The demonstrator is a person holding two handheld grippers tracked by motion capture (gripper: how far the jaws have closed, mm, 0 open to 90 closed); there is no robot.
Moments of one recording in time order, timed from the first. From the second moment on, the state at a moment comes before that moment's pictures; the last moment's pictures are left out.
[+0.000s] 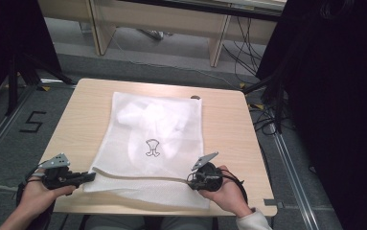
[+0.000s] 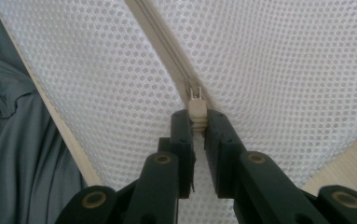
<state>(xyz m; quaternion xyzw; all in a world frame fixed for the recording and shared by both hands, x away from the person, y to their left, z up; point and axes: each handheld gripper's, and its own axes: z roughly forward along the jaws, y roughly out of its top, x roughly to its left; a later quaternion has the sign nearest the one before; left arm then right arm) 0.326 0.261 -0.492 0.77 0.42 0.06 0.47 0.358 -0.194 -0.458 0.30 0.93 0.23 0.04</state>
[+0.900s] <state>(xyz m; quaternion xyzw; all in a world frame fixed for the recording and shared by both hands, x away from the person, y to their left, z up) 0.326 0.265 -0.492 0.77 0.44 0.07 0.46 0.357 -0.204 -0.460 0.30 0.93 0.23 0.04</state>
